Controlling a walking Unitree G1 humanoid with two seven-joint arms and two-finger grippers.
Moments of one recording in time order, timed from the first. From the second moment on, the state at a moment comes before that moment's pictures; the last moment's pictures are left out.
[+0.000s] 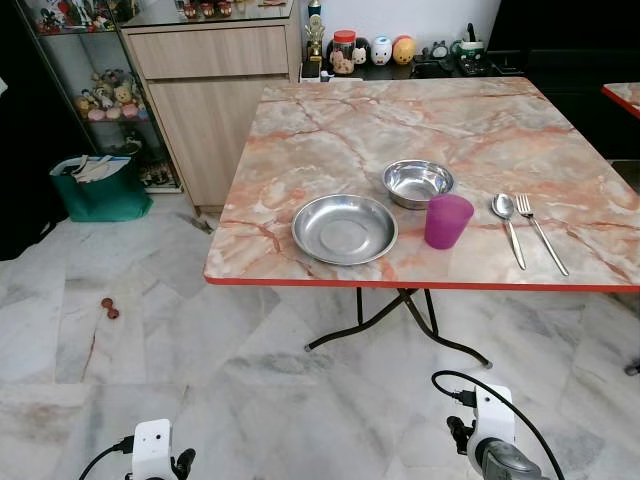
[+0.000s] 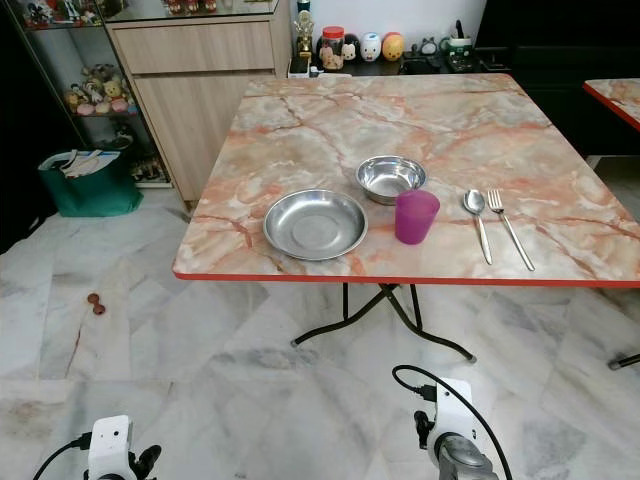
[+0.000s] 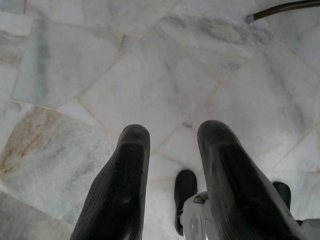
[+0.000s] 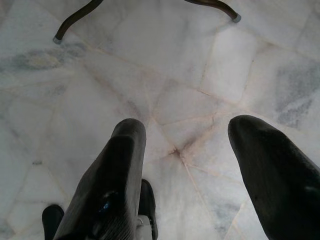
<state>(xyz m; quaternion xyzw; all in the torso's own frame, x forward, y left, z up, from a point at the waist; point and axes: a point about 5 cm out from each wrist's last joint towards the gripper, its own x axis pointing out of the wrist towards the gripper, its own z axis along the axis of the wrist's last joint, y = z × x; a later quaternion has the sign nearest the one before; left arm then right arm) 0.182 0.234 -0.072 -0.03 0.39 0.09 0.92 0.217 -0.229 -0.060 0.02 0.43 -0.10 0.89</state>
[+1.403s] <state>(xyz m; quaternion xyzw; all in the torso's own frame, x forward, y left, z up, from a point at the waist) 0.269 0.175 0.099 0.06 -0.06 -0.03 1.00 0.212 -0.235 -0.061 -0.02 0.45 -0.09 0.89</state>
